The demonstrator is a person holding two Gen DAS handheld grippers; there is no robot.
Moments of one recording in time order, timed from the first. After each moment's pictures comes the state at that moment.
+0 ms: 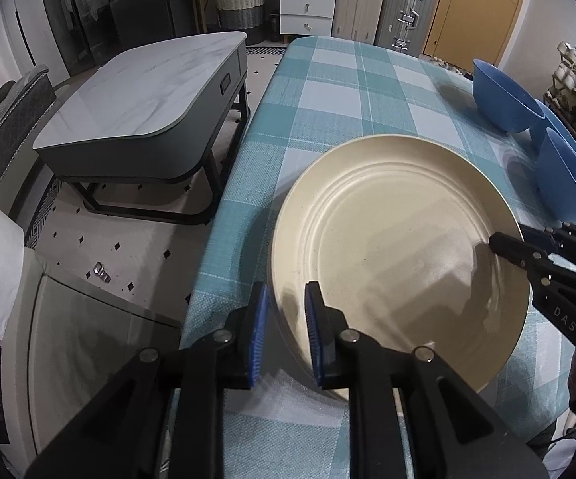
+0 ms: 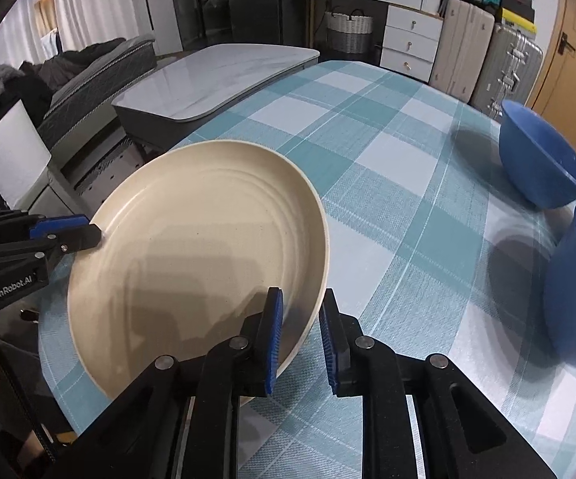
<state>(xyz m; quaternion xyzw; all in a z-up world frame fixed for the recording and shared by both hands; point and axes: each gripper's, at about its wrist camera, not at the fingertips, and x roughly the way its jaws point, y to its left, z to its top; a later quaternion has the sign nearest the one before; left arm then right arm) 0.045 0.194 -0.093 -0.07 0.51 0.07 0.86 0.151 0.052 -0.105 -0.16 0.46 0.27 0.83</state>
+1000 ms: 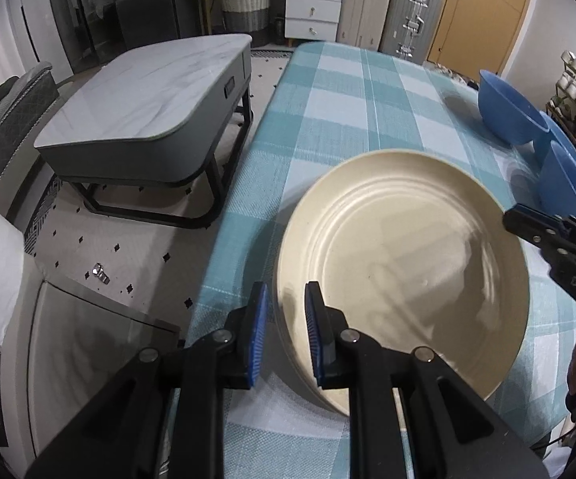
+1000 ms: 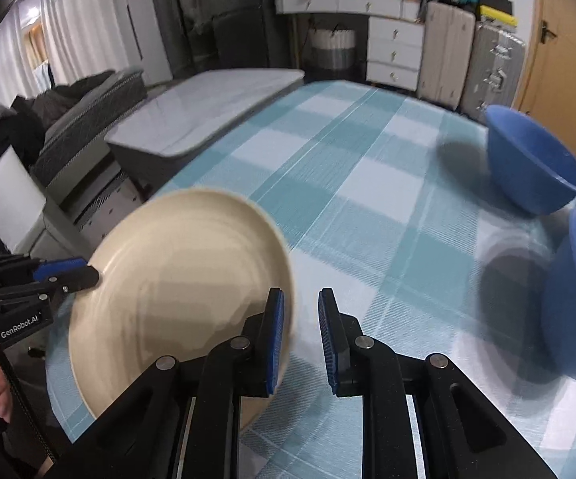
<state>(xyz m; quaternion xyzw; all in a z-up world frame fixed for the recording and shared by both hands) 0.052 0.198 -0.088 -0.07 0.50 0.08 0.86 0.171 0.038 -0.092 -0.09 0.43 0.26 0.86</state>
